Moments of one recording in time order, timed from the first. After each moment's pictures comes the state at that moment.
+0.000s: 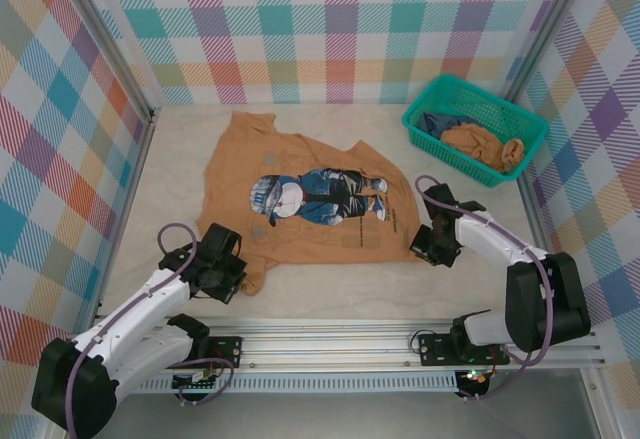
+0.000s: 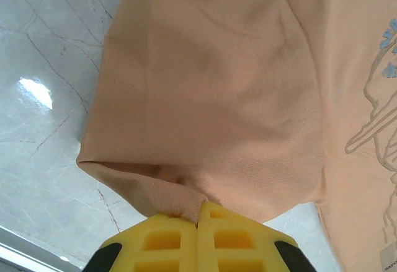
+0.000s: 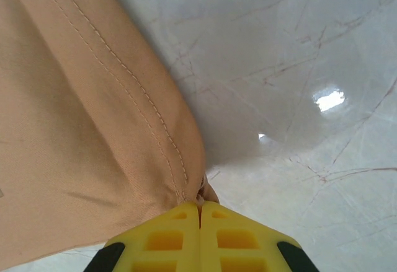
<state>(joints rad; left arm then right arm) -0.46 0.89 0.50 -0.83 0.03 -1.50 0.26 1.36 0.74 -0.83 -0.08 0.76</state>
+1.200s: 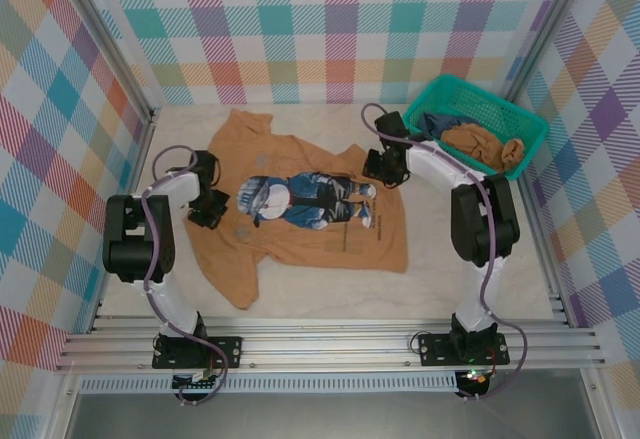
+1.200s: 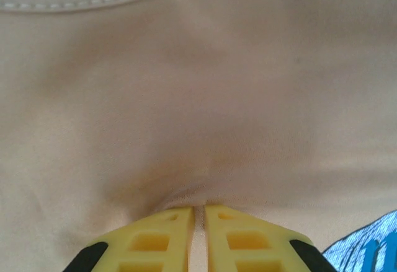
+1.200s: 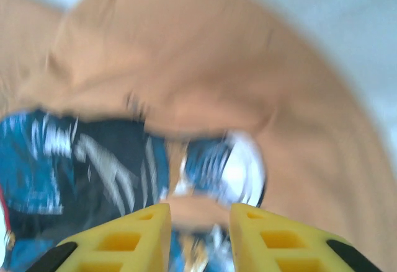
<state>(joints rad) 0.04 1.80 1.11 -0.69 -0.03 -1.11 0.37 2.00 1.57 -0.66 -0.09 0.59</state>
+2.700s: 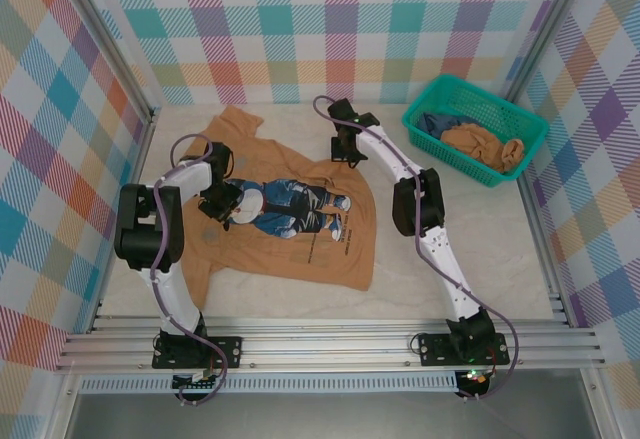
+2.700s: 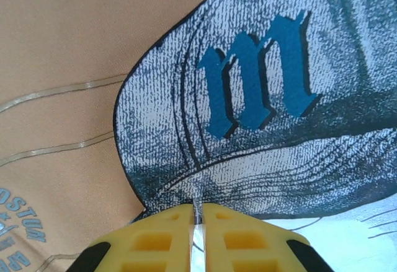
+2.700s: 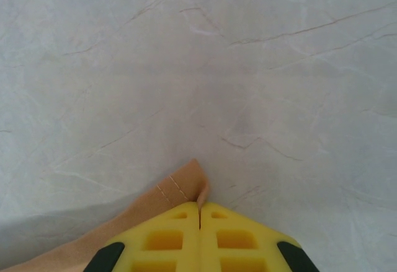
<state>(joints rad) -0.07 1.90 1.25 -0.78 -0.02 -1.02 0.47 2.69 2.54 -1.01 0.16 0.42</state>
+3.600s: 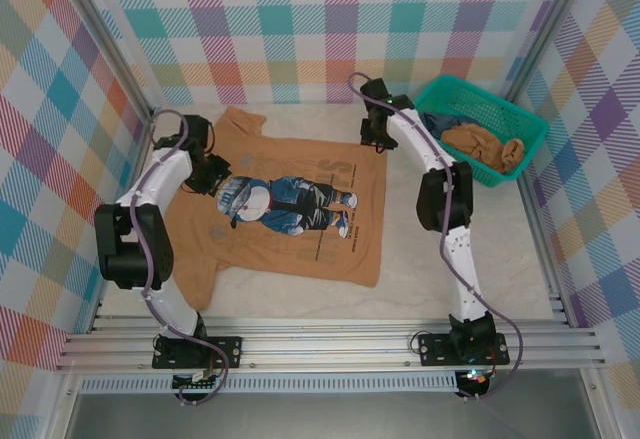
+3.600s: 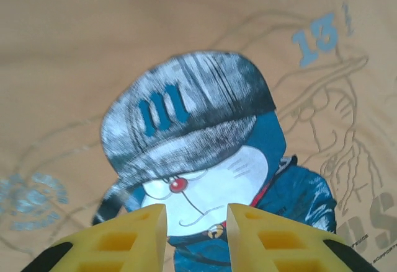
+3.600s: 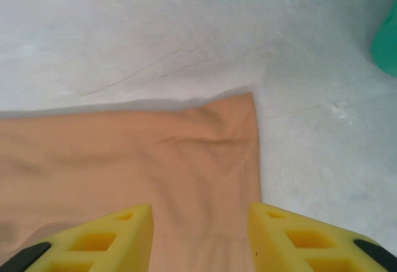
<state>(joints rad) 0.01 1.74 1.40 -0.87 0.08 -0.94 0.37 2.40 2.32 -1.03 0.16 0.49</state>
